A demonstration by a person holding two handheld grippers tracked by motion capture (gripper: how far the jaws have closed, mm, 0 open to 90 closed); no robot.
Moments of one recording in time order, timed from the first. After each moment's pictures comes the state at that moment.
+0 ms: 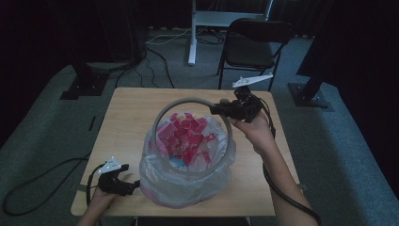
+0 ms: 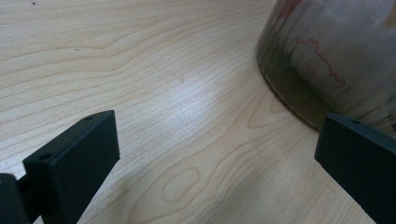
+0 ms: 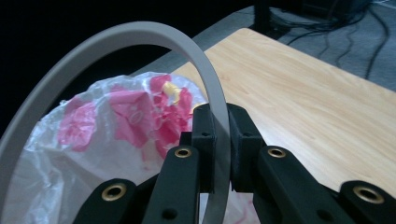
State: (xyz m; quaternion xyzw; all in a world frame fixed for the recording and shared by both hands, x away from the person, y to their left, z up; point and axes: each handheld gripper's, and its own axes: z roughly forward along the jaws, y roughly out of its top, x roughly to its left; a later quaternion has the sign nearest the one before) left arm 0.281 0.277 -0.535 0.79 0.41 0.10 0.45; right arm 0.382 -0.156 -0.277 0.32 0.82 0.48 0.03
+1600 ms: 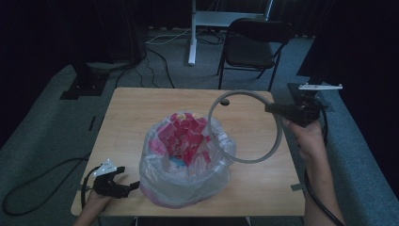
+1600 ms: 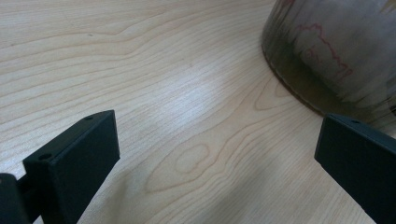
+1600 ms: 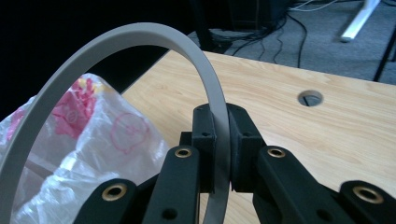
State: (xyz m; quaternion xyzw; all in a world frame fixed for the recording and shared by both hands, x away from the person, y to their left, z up) left arm 0.273 0.290 -0.537 0.79 0.41 0.10 0.44; right arm 0.373 -0.309 -0.290 0.43 0.74 0.51 0.07
